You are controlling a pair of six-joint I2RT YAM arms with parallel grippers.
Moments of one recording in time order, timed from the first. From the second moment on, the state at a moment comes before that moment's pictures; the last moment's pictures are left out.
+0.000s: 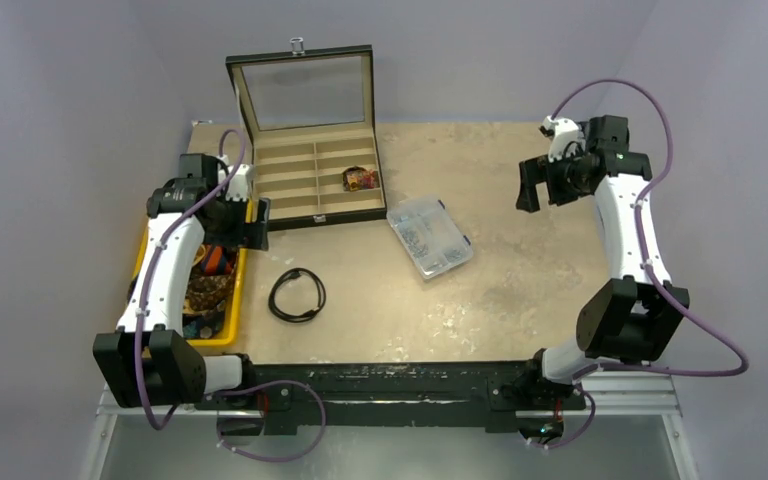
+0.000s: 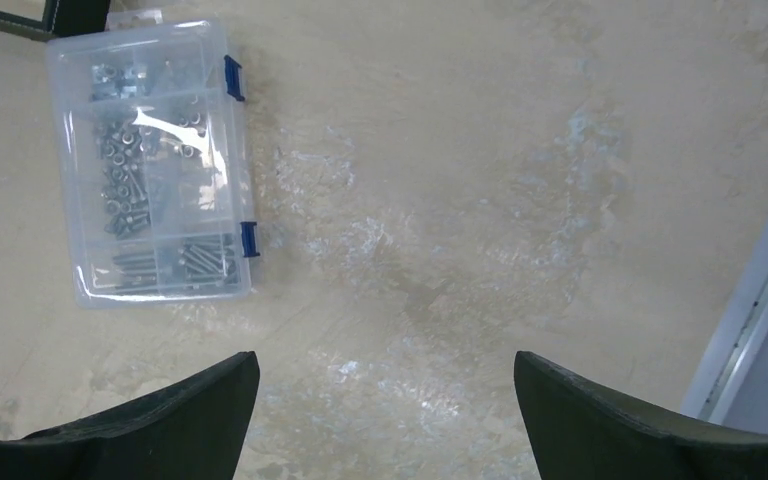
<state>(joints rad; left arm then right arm) 0.07 1.29 1.23 -1.05 0.15 0.13 -0.18 1.52 1.48 -0.97 -0.39 -0.40</state>
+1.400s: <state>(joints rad) 0.52 2.05 1.63 -0.92 0.07 0.96 -0.09 1.57 1.58 -1.08 -0.35 -0.41</state>
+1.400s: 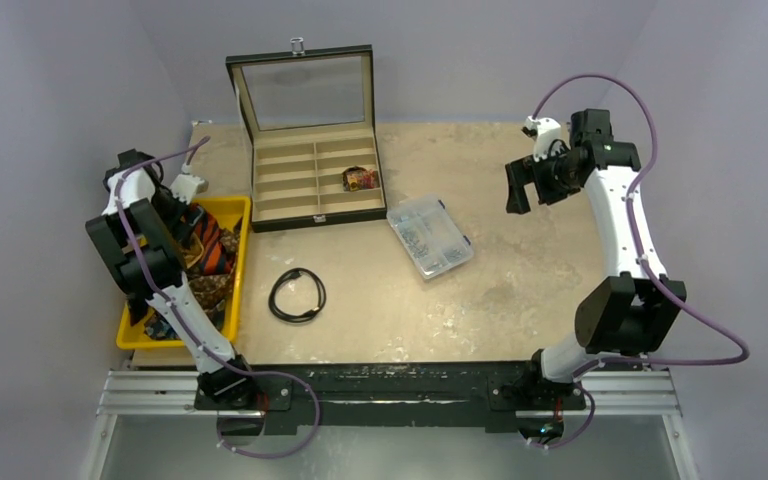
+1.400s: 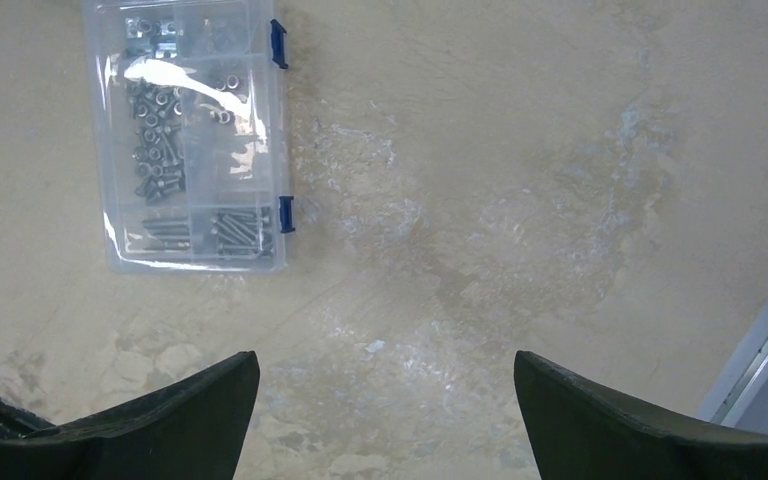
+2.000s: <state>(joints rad) 0.52 1.74 1.66 -1.03 0.17 0.99 -0.09 1.50 1.55 -1.09 -0.35 -0.42</state>
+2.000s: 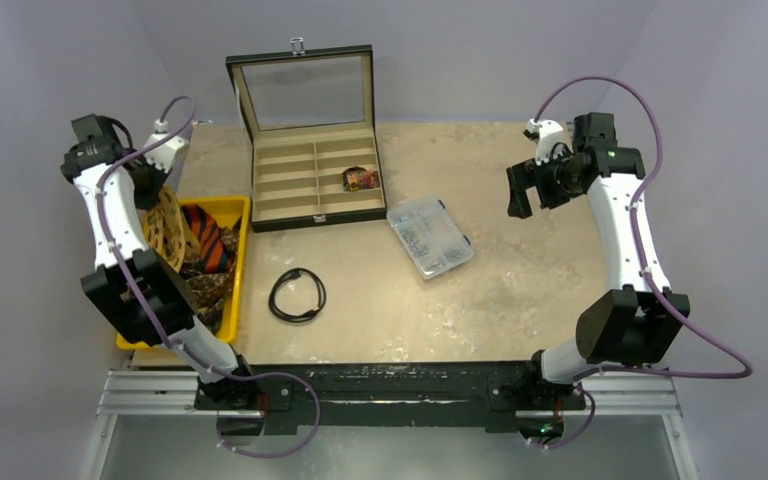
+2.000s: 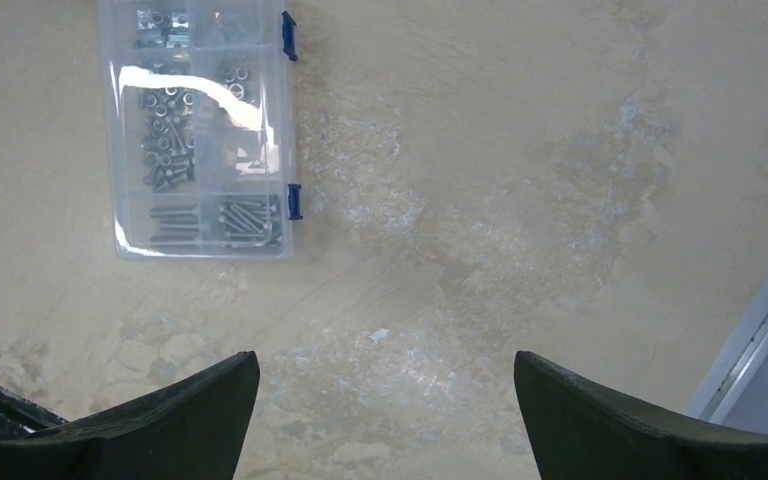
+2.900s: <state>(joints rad) 0.34 1.32 2.35 -1.10 0.78 0.25 -0.07 1.41 1.43 -1.04 -0.47 -0.43</state>
